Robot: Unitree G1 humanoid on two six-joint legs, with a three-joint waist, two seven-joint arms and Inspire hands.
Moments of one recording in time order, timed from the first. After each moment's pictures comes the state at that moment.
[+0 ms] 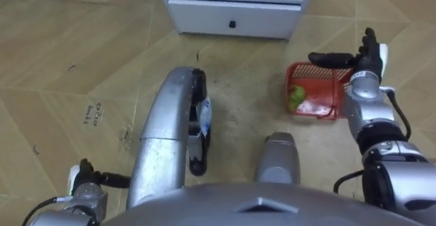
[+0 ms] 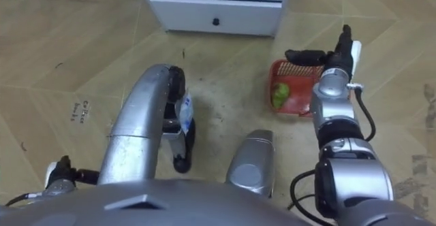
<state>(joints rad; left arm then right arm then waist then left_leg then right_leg) 0.00 0.29 -0.21 1.41 -0.20 -0.11 0.29 -0.28 -0.27 -0.04 0.92 0.10 -0.03 -0.34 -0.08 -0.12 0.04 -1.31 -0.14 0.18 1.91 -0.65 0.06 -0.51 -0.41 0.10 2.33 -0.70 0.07</state>
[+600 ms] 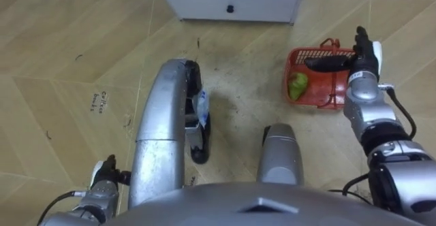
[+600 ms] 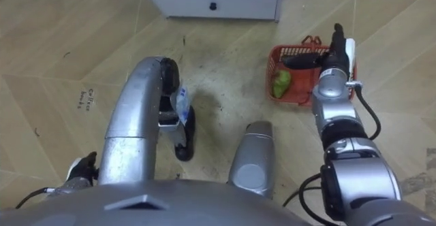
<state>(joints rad) 0.02 0.26 -0.32 1.34 -0.20 -0.10 0.16 -0.28 -0.32 0.06 0.94 0.16 -0.03 -0.27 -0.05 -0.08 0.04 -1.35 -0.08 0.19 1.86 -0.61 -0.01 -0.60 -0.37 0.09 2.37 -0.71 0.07</state>
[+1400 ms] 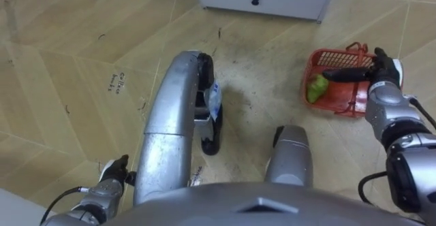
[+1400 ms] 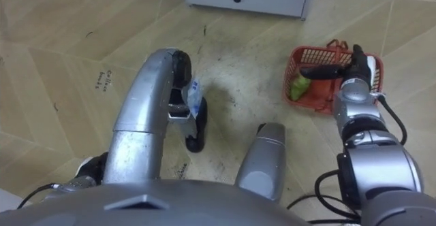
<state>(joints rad) 0.04 0.27 -0.34 1.29 -0.18 -0.04 0.07 -0.34 -0.41 0.10 1.18 0.32 -0.02 -0.19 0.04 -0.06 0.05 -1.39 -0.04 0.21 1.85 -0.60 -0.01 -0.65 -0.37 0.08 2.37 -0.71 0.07</state>
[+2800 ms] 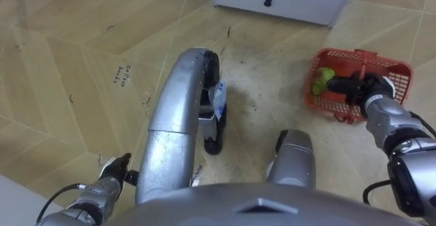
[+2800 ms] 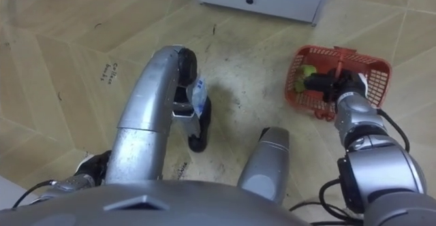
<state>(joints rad) 0.01 0.30 -0.36 1.27 -0.17 -0.04 0.02 -0.33 -0.42 0.18 1.26 0.49 -0.02 -0.07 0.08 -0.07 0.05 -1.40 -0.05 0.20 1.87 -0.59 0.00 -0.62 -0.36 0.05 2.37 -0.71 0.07</state>
